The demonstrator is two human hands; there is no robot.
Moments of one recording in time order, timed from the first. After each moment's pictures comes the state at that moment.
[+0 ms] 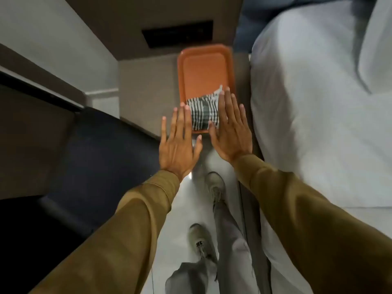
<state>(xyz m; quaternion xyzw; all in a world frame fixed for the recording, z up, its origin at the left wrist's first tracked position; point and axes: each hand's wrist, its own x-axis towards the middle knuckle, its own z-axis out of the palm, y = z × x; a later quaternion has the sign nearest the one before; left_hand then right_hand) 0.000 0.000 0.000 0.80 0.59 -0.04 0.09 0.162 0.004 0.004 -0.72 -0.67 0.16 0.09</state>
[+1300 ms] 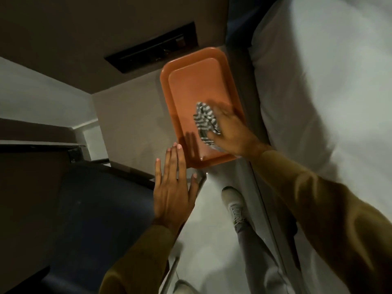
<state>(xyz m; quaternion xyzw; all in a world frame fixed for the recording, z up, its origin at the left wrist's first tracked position) -0.018 0.073 -0.068 0.80 0.56 -0.10 0.17 0.206 0.152 -0.062 -0.67 -0.59 0.43 0.13</state>
